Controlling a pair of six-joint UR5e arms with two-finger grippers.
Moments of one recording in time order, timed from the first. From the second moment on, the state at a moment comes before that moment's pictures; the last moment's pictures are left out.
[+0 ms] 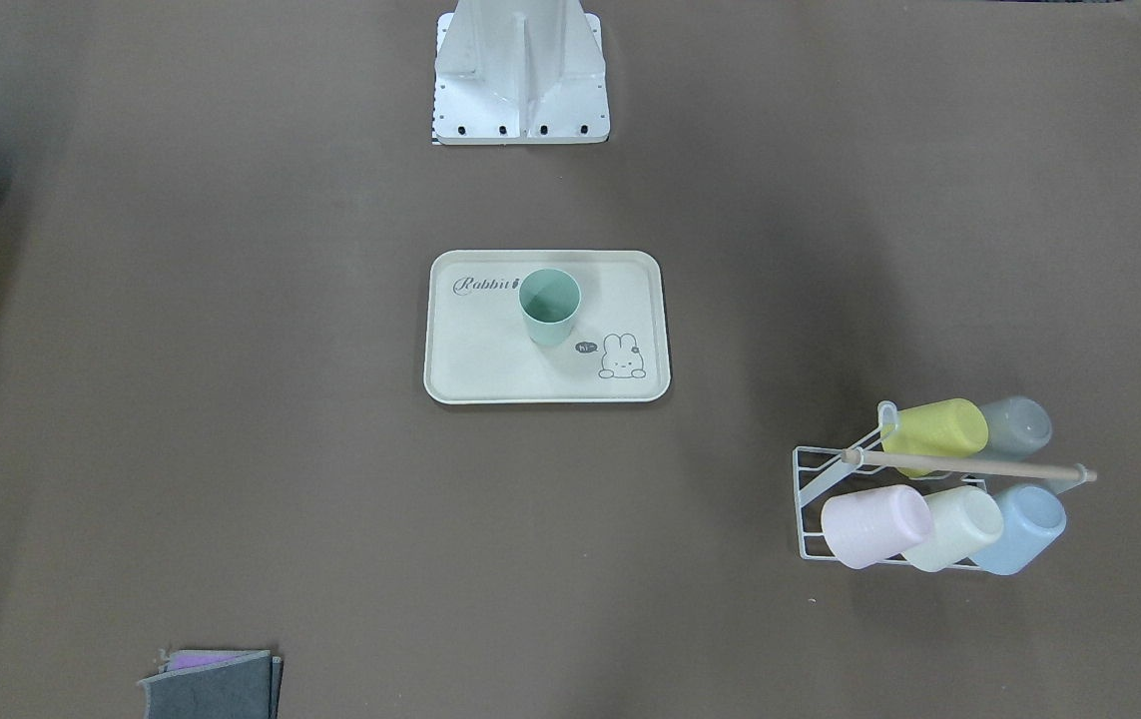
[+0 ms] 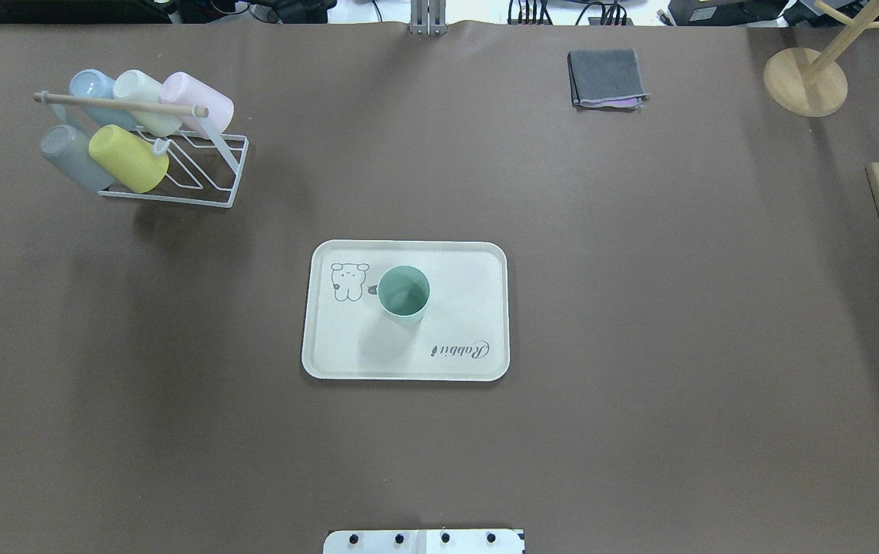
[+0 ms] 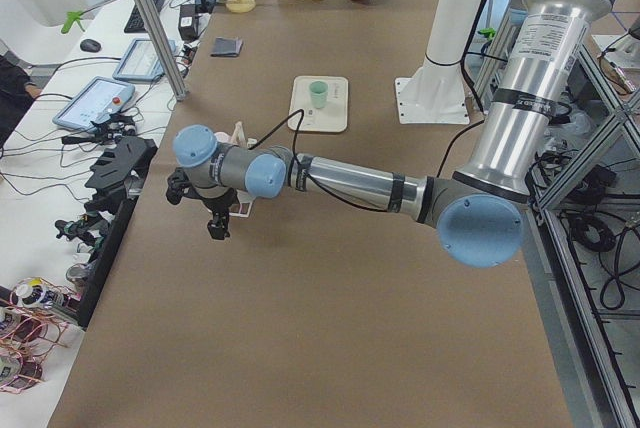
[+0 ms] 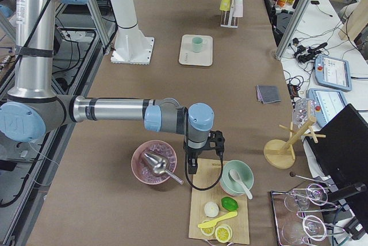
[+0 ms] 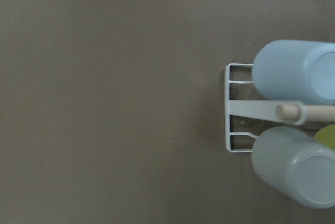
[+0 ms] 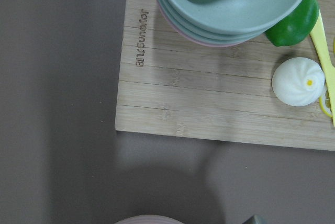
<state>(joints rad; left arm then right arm) -1.44 -1.82 -1.45 -1.62 -2.42 -0.16 1.56 -1.70 1.73 -1.67 2.29 -0.10</state>
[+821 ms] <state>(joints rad) -1.64 -1.63 -1.47 -1.61 -2.36 -0.04 1.56 -1.70 1.73 -1.67 2.29 -0.10</state>
